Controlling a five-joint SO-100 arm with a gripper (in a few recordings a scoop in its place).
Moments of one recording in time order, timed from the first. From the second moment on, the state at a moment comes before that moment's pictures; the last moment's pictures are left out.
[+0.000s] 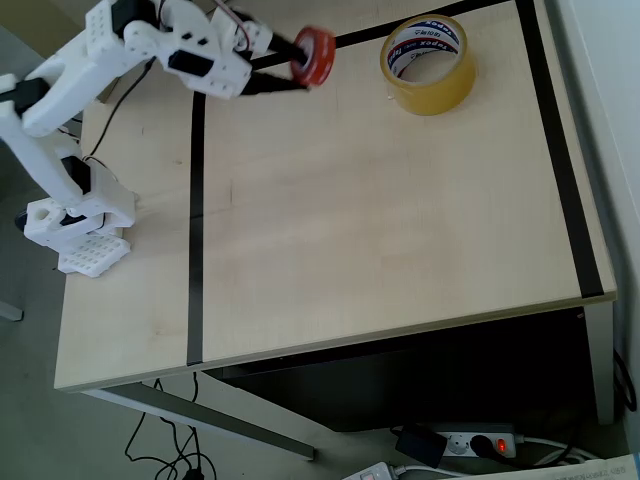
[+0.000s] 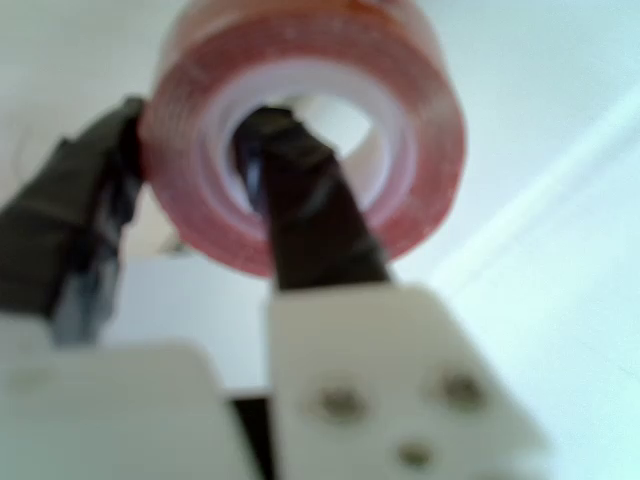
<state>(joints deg) -8.4 78.0 60.2 70.0 -27.7</state>
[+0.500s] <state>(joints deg) -12.0 30.5 2.0 78.0 -27.7</state>
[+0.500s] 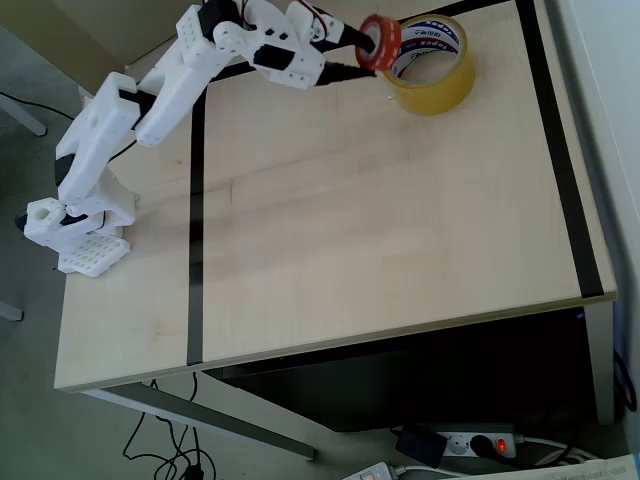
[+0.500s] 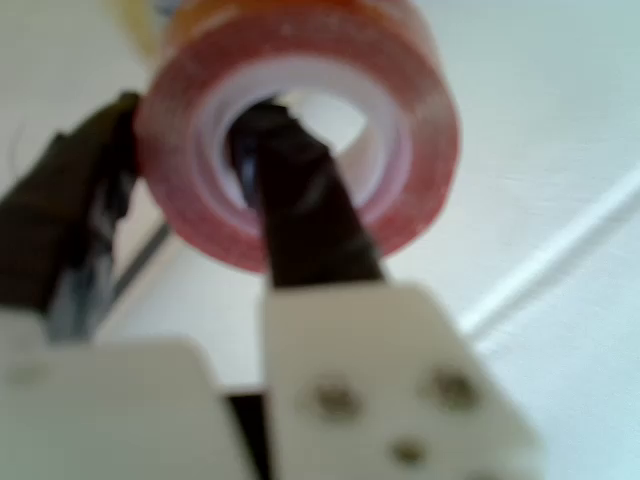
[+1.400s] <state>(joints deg) -13.0 20.7 -3.3 75.4 -27.7</state>
